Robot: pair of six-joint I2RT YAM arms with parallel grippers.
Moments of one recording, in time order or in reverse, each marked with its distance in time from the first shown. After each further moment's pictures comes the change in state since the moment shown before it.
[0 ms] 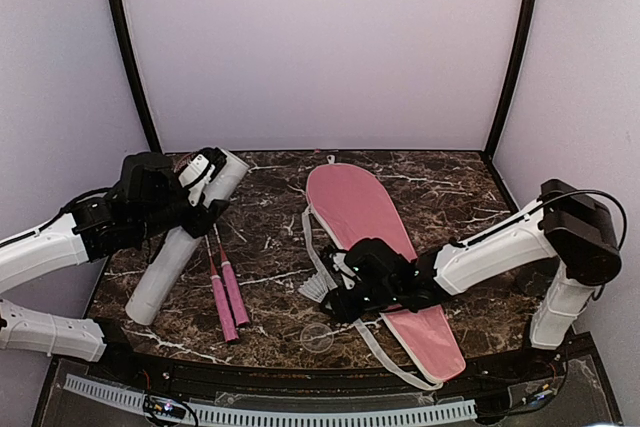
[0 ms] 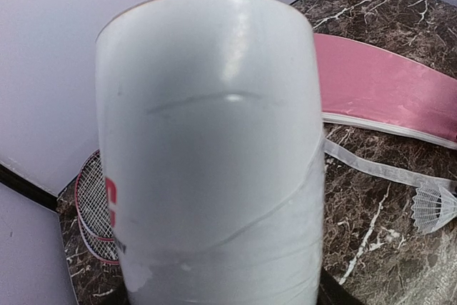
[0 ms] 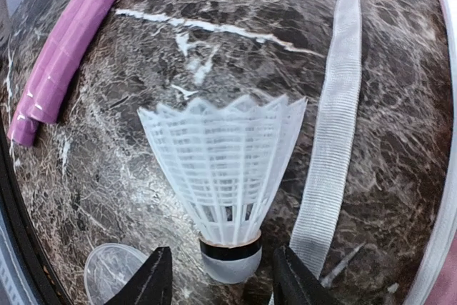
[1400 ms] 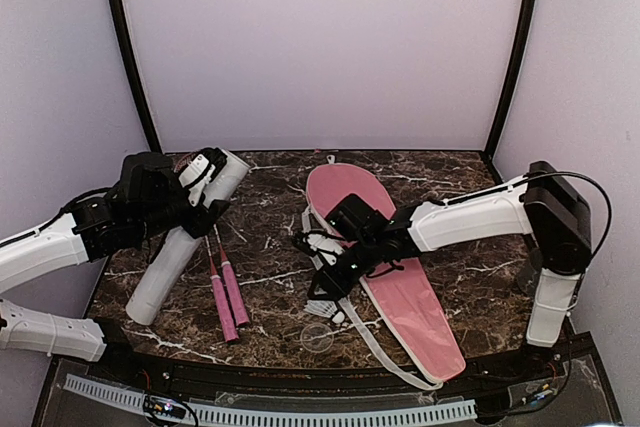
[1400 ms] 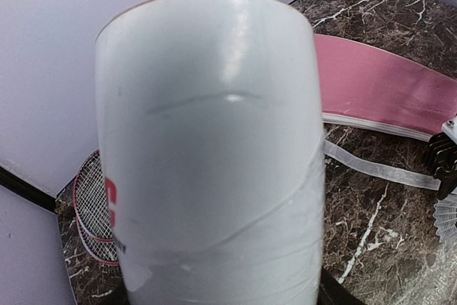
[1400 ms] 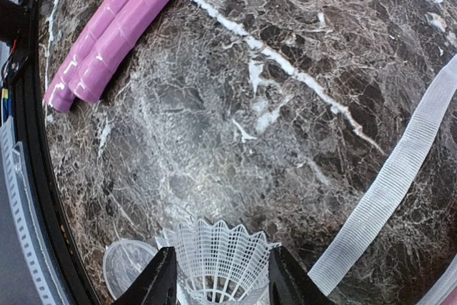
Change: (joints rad) left arm 0.000 0.001 0.000 0.000 0.008 0.001; right arm -0.137 0.138 0.368 -0.394 -0.341 -0.362
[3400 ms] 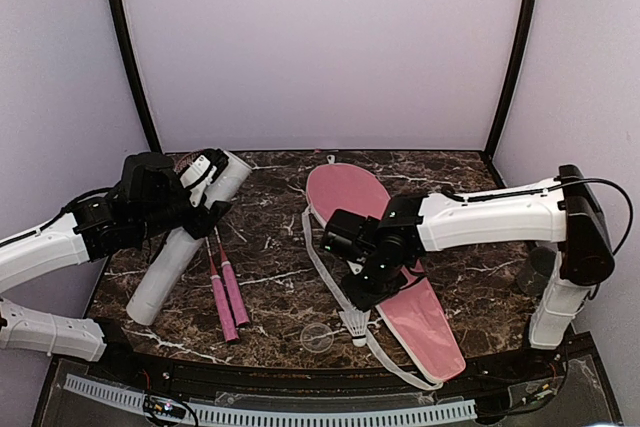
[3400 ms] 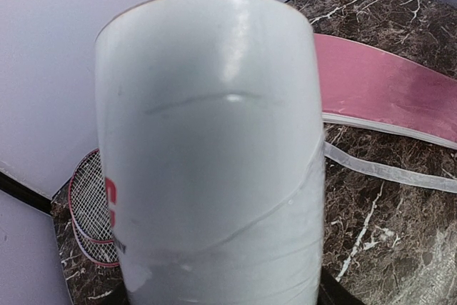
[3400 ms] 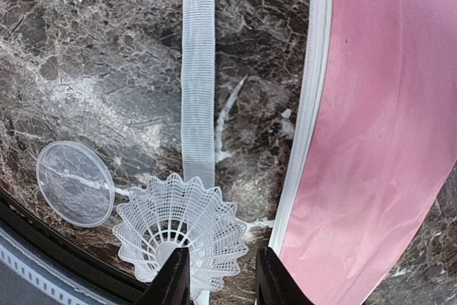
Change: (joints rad) left arm 0.000 0.006 0.000 0.000 0.018 0.000; right arm 0.151 -0.095 0.140 -0.667 0.433 0.513
